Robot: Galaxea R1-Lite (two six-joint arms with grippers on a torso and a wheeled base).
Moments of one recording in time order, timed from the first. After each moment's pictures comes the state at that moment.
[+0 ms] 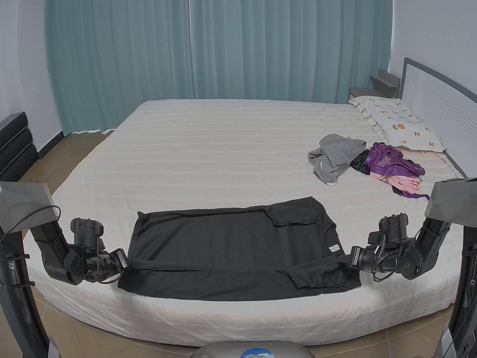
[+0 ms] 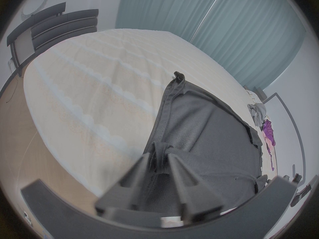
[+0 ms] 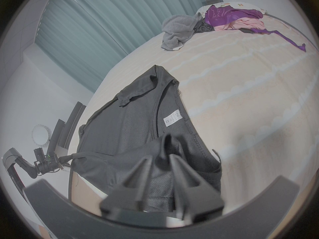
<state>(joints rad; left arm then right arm) 0.04 2.23 -0.55 -0.82 -0.10 -0.49 0.12 2.30 -0.60 -0.91 0.29 0.44</state>
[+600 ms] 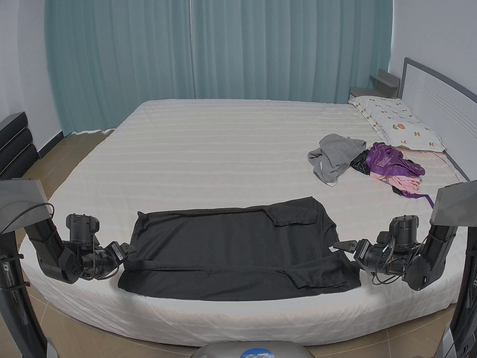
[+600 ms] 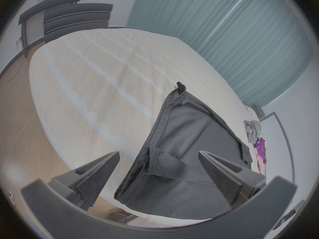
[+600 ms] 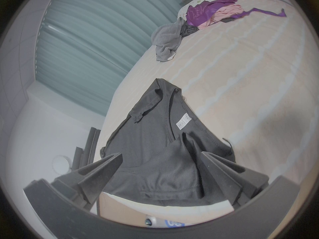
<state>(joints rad) 0.05 2.17 -0.54 -0.82 -0.10 -0.65 0.12 2.26 -0.45 -1.19 0.33 0.75</state>
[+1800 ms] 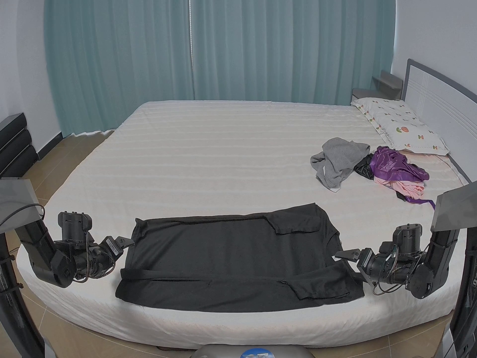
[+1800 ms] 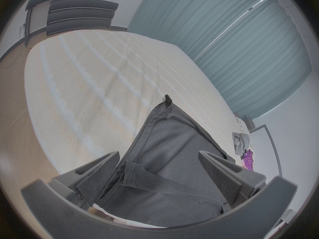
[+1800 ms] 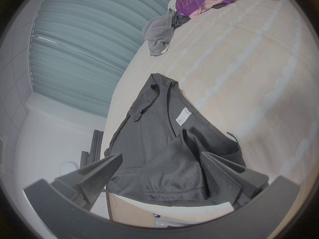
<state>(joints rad) 0.04 2.09 -0.46 -0.90 -0.14 -0.74 0.11 2.27 -0.34 -1.27 0.38 0.83</state>
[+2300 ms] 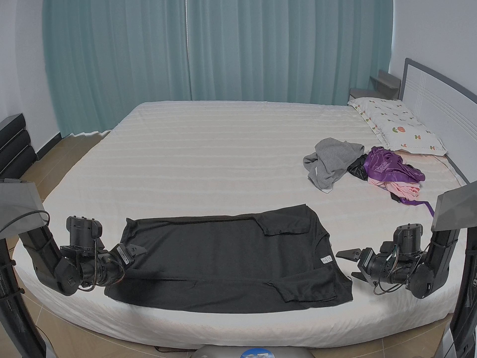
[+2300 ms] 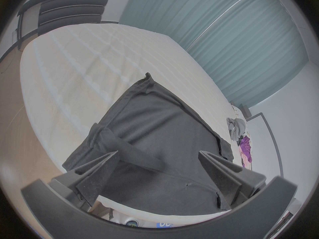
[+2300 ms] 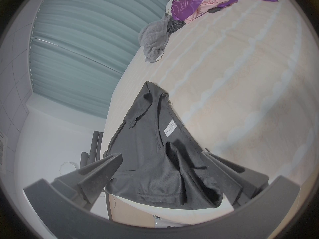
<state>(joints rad) -0.05 2.06 -0.41 -0.89 -0.14 -0.74 0.11 2.27 -0.34 -1.27 0.38 0.83</state>
